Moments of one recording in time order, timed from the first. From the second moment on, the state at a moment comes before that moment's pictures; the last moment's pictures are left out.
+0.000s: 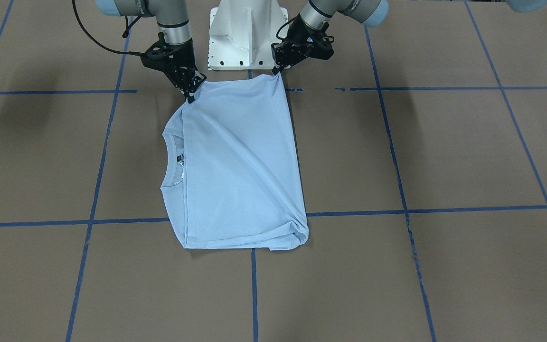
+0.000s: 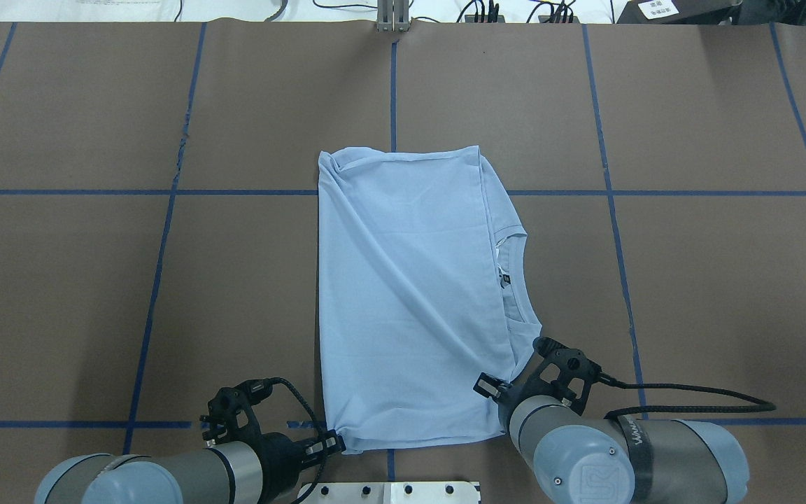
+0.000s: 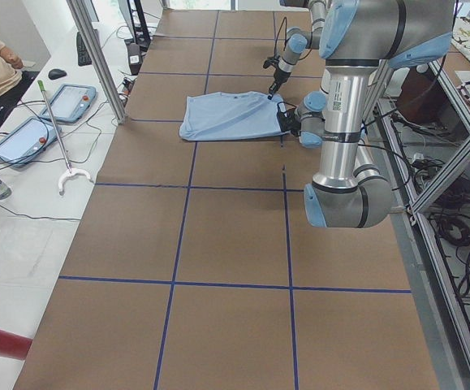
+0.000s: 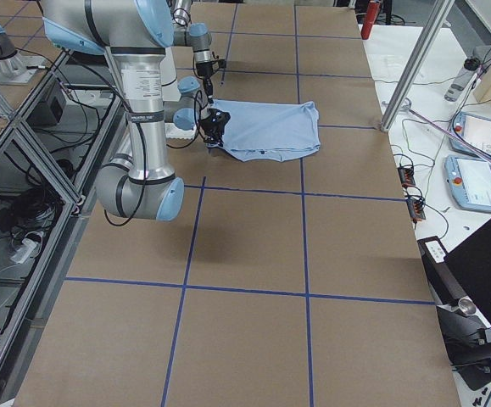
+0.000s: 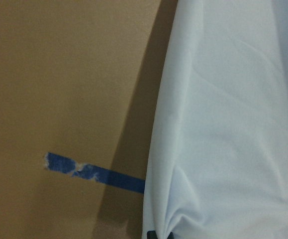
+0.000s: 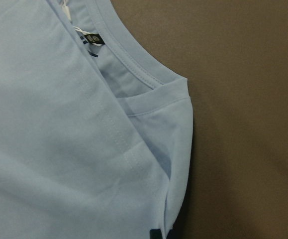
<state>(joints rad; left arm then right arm) -0.02 -1.80 -1.96 -2.29 -1.41 -1.88 0.08 -1.34 2.04 -1.45 1.30 2.03</state>
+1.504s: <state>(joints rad) -0.33 -1.94 -2.25 -1.74 -1.62 -1.63 0.35 -1.05 2.09 -1.80 1.49 1.86</state>
